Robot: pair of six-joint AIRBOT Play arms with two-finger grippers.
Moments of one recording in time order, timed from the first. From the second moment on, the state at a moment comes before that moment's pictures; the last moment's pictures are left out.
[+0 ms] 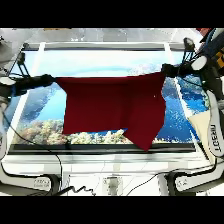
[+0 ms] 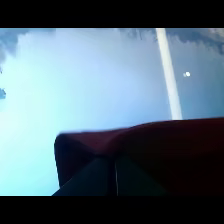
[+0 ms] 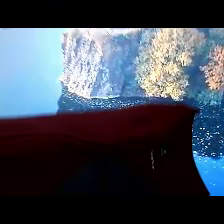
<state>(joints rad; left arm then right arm) 0.25 -1.62 1.36 0.61 -0.77 -0.83 -0.08 -1.66 1.67 -1.26 0.93 1.50</state>
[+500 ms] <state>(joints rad) 0.20 -1.71 1.36 0.74 -0.81 -0.97 -0.08 -1.73 1.67 -1.43 1.07 1.49</state>
